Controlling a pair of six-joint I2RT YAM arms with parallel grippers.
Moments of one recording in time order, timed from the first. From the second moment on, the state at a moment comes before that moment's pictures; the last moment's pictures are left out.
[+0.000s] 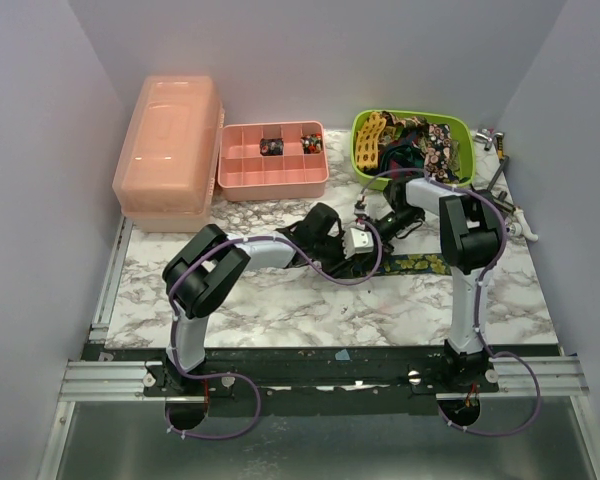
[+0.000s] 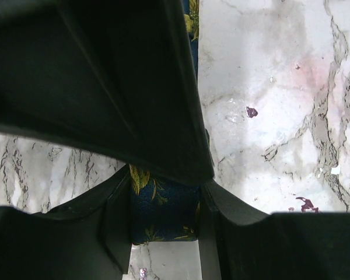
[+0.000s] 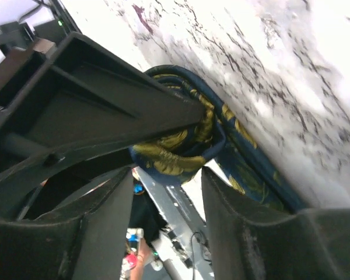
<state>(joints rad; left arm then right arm) -0.79 1.95 1.13 0.06 0.56 0.42 0.21 2.18 1.50 -1.17 -0.94 -0.28</state>
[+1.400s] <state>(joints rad) -0.81 1.97 0.89 0.72 0.66 0.40 0.16 2.32 1.58 -1.23 -0.83 -0.34</state>
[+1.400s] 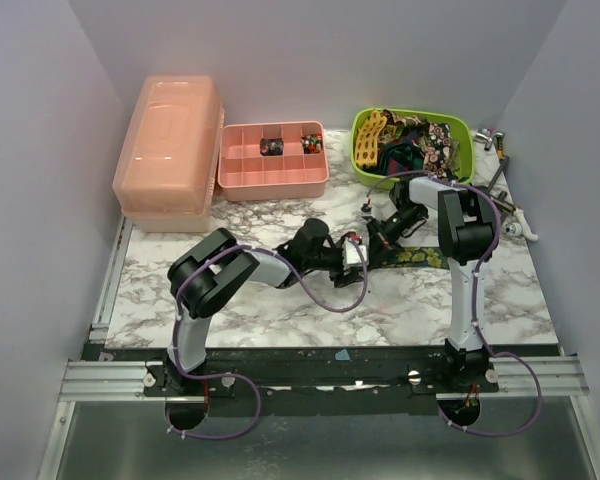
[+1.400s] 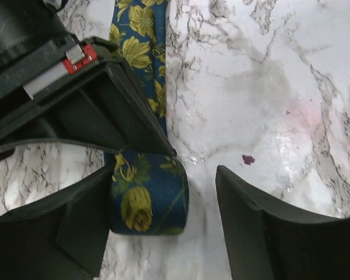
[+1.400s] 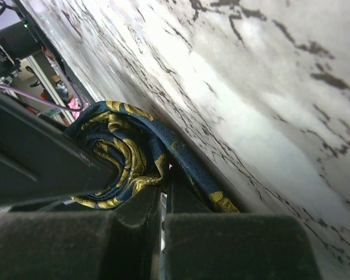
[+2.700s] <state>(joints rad) -0.77 1.88 0.94 0.35 0.68 0.36 0.12 2.18 1.44 -1.17 -0.70 -0.36</state>
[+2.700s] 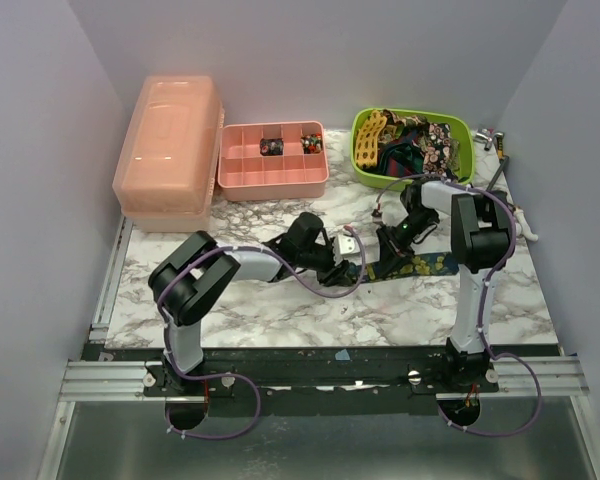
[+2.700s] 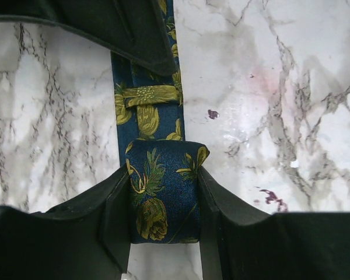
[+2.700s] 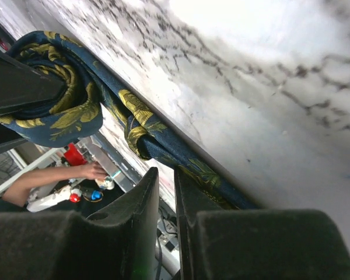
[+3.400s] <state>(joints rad) -0.81 1.86 0.99 0.19 0.46 0.34 0.13 2.16 1.50 -1.22 -0.66 -0.40</state>
